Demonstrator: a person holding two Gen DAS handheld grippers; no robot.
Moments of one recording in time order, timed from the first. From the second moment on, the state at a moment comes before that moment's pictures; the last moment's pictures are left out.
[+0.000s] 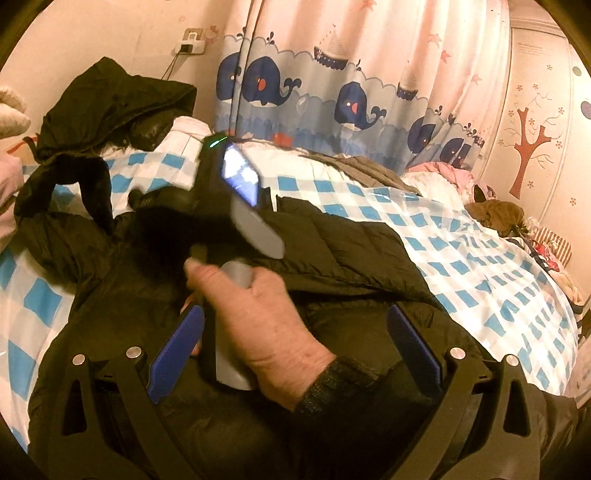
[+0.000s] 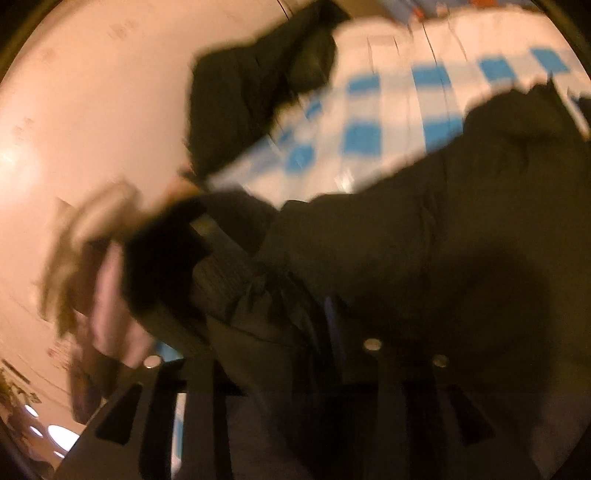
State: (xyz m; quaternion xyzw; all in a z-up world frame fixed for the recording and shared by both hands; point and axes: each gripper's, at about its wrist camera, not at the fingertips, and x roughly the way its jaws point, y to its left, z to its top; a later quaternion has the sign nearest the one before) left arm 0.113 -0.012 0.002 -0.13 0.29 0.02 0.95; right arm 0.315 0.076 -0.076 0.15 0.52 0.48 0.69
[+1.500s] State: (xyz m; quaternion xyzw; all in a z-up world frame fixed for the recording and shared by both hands) left arm 0.272 0.077 -0.008 0.56 0.55 0.01 0.61; right arm 0.282 -0.176 -0.108 0.30 0.45 0.35 0.77
